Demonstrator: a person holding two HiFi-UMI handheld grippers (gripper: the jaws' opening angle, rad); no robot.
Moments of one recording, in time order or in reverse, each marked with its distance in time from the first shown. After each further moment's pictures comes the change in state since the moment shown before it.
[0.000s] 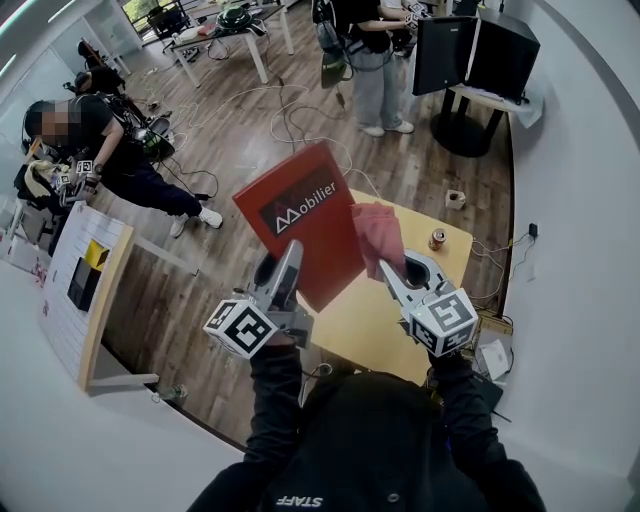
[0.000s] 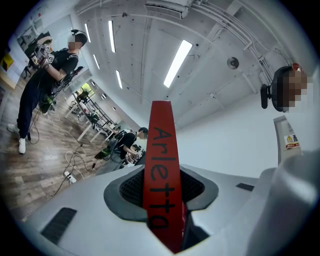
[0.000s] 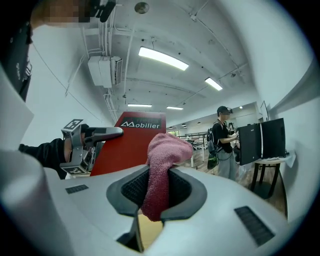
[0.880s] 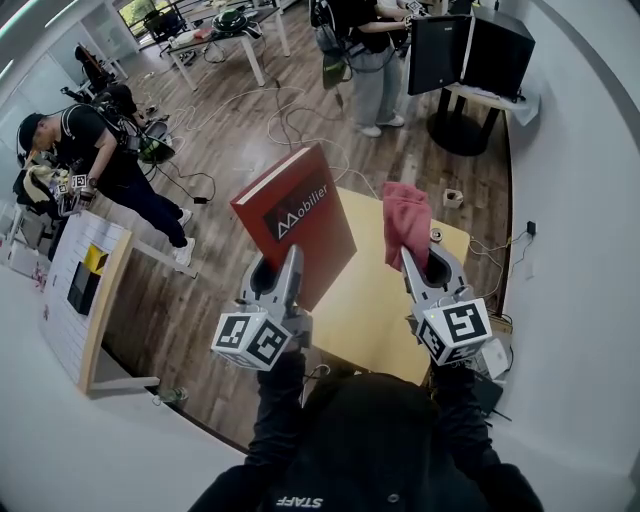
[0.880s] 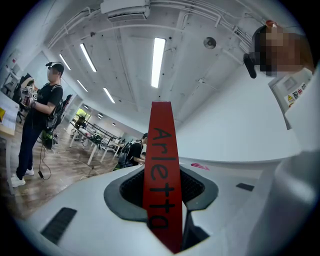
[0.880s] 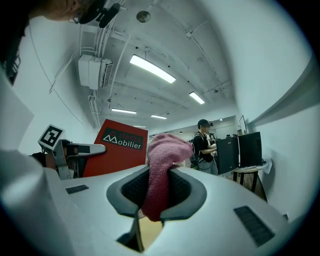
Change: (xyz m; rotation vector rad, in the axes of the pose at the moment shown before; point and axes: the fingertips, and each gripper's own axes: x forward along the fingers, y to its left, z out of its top) left arm -0.005 -0.010 0.007 0.289 -0.020 0.111; right arm -0.032 -0.027 0.049 -0.019 -0.103 -0.229
